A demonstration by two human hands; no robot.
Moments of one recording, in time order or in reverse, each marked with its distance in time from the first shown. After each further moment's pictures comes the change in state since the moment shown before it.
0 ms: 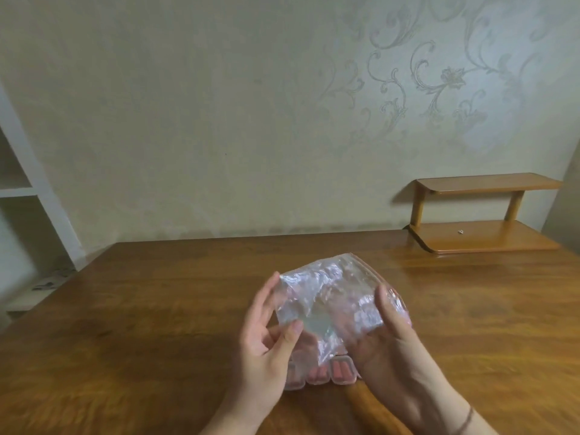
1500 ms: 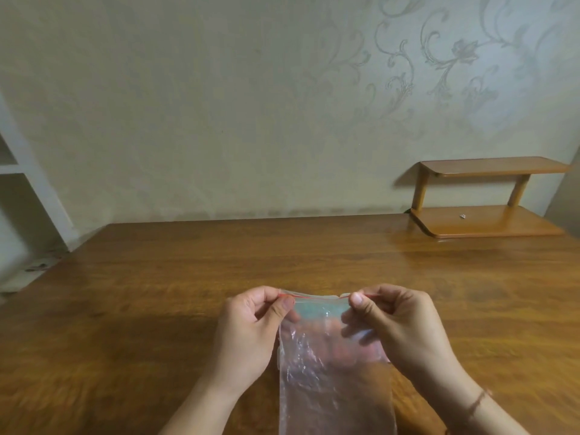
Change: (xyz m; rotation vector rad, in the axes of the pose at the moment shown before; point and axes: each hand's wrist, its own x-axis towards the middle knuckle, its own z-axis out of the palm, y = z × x) left_hand 0.012 0.016 -0.012 0.359 -0.053 -0.100; right_hand -0.003 -0.008 -0.004 -0.962 0.143 -0.385
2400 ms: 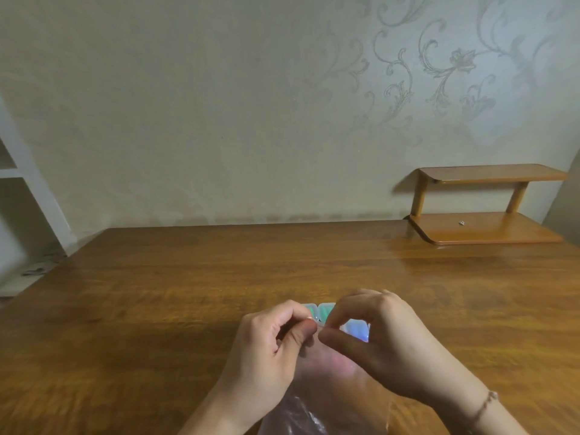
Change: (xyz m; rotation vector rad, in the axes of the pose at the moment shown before) left_hand -0.006 0.001 0.008 0.122 -0.136 0.381; right_hand 0.001 -0.024 -0.002 -0.799 -0.295 -0.382
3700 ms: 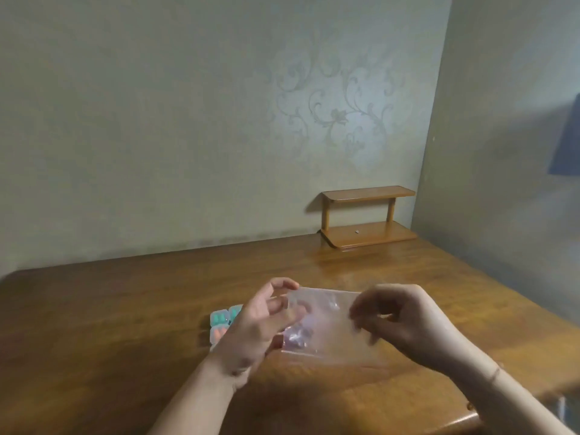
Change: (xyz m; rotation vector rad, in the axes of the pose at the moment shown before) left_hand 0.001 0.072 0.040 -0.865 -0.402 -0.462; right_hand -0.126 0.004 -0.090 0.332 0.255 0.238
